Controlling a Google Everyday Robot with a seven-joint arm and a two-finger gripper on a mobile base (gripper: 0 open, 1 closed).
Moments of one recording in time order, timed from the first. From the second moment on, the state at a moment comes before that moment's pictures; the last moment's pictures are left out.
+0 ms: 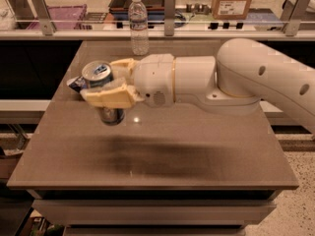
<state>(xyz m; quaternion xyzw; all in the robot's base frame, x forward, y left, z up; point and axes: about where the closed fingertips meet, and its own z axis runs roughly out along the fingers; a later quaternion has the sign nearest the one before) 0.455 0.115 0.970 -0.53 0.54 0.40 0.52</state>
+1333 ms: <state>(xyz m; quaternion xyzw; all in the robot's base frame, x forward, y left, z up) 0.601 0.005 1.063 -0.42 0.60 0.29 0.62</state>
